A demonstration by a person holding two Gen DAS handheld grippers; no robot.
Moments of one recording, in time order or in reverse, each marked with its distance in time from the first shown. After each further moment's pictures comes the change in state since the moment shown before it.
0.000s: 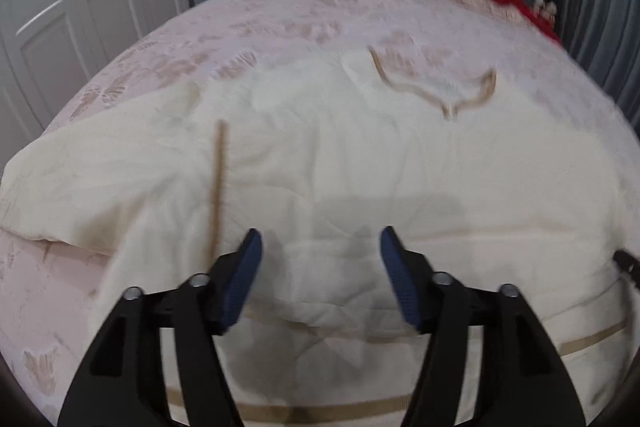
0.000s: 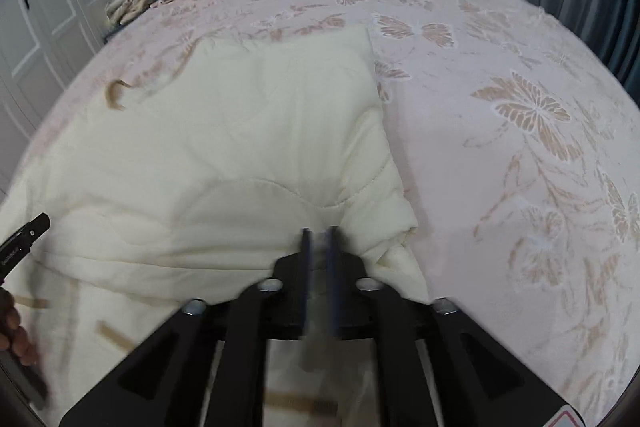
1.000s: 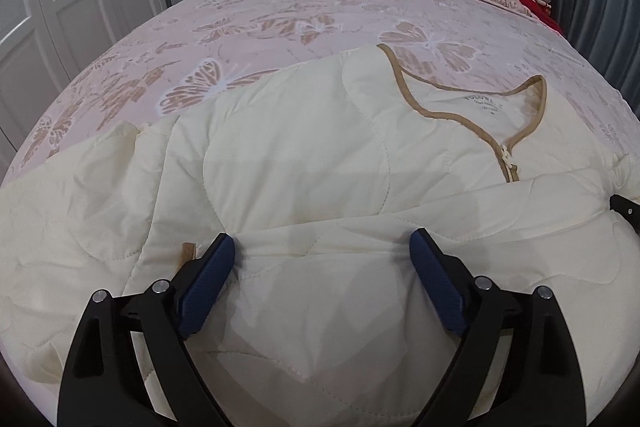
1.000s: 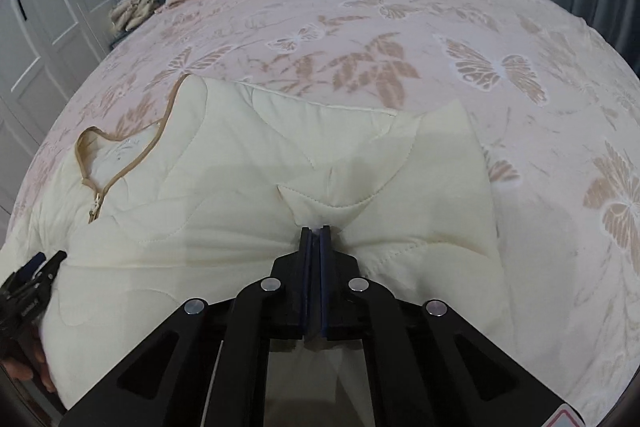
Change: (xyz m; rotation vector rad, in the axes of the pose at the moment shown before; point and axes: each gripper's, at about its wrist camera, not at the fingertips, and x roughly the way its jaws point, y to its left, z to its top) left arm 0.100 -0.008 0.043 0.078 0.033 -0.015; right arm 0.099 0.040 0.089 -0.021 -0.020 0.040
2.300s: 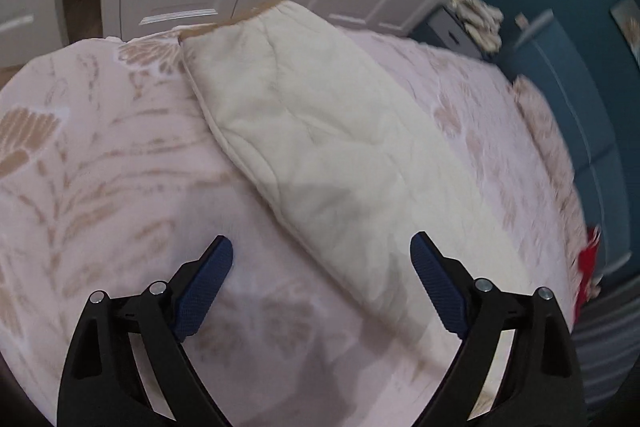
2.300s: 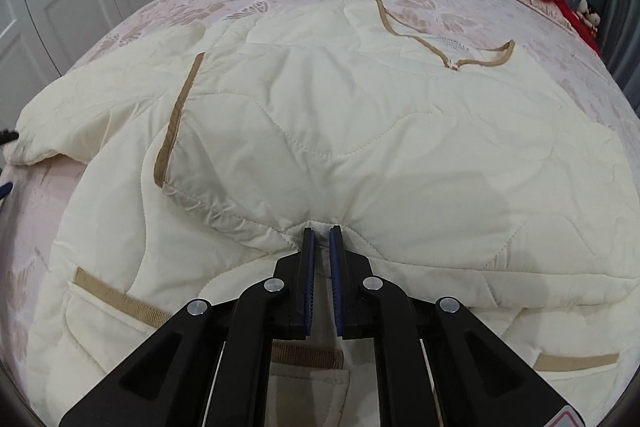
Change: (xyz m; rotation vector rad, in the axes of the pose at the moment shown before) left arm -0.118 0.429 -0.125 -1.013 -0.042 0.082; right arm -0.065 0.256 -0.138 -0.366 0.090 0.061
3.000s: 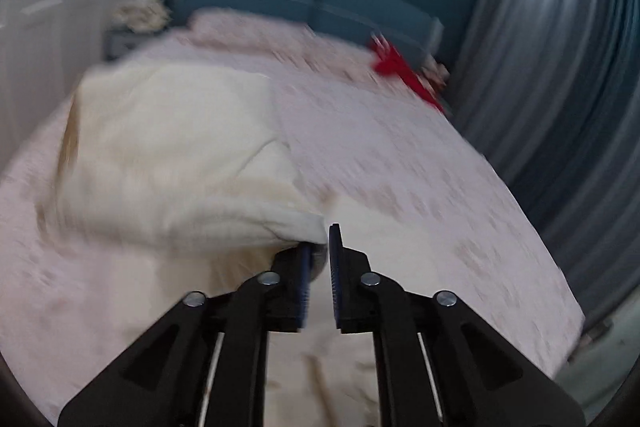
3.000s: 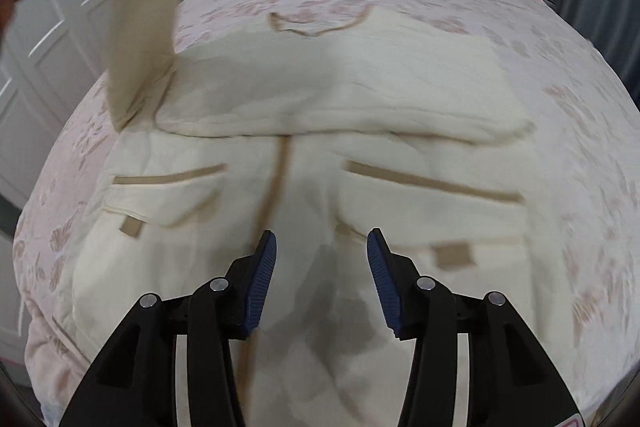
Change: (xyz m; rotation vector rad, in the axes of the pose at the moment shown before) left arm -0.155 -0.374 -0.300 0.952 0.172 -0.549; right arm -0.135 -0.104 -0.109 0.219 -0.013 -0.008
